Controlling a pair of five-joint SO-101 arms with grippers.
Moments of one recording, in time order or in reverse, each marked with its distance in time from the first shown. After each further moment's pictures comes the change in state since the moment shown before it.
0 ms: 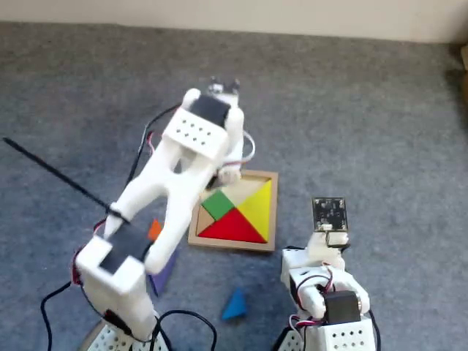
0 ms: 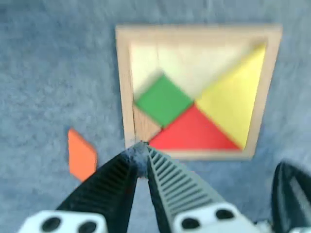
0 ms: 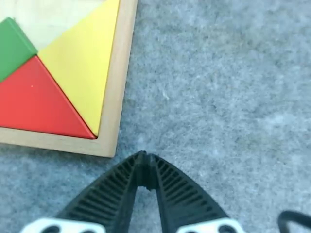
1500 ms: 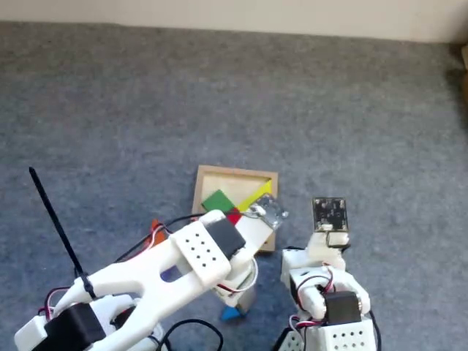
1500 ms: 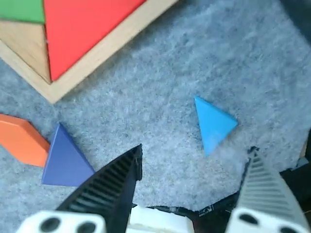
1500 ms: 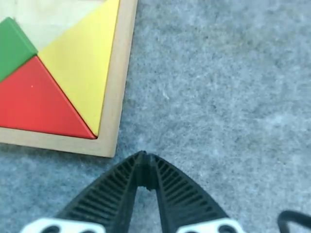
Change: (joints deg) left arm 25.6 -36.7 59.2 -18.9 -12.0; right arm 0.0 0.0 0.0 0.0 0.0
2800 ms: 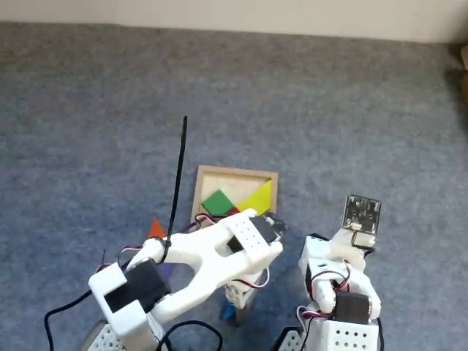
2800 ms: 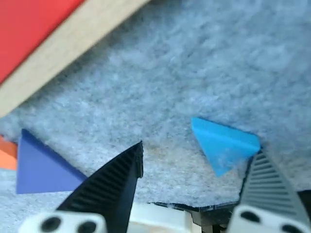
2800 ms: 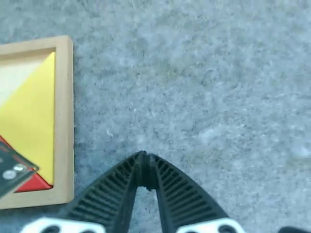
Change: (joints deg) left arm 1.6 31.3 -9.5 -3.1 3.9; right arm 13.6 0.0 0.0 -5.7 0.0
